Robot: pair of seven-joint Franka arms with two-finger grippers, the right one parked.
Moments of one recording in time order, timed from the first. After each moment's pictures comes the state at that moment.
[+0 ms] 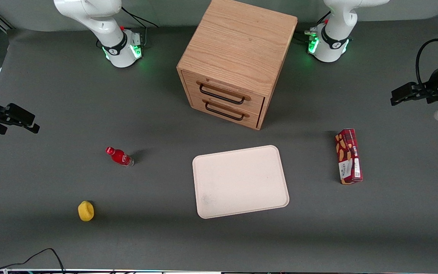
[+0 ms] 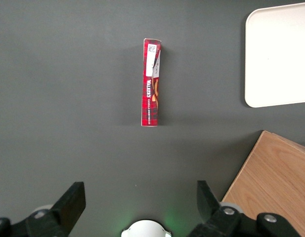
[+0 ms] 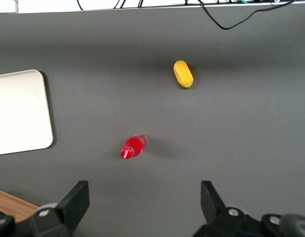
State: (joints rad) arm 0.02 0.03 -0.05 -1.54 0.00 1.43 -0.07
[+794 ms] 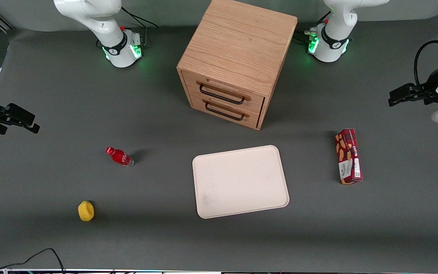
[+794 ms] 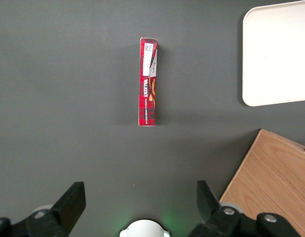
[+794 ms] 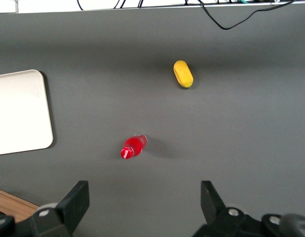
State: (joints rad) arm 0.02 0.04 -0.05 -1.54 -0.01 1.43 -0.07
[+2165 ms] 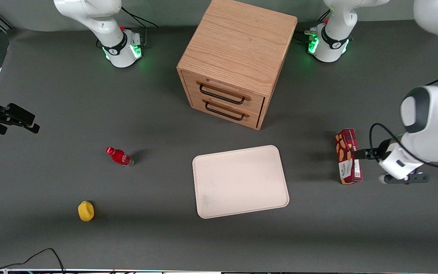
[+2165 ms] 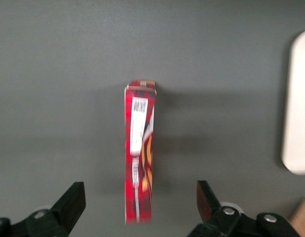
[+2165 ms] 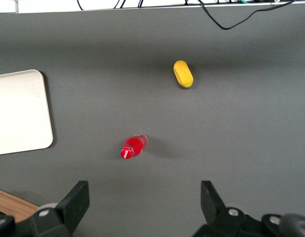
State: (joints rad) arm 0.03 0.37 -0.05 -1.75 -0.01 2.00 -0.06
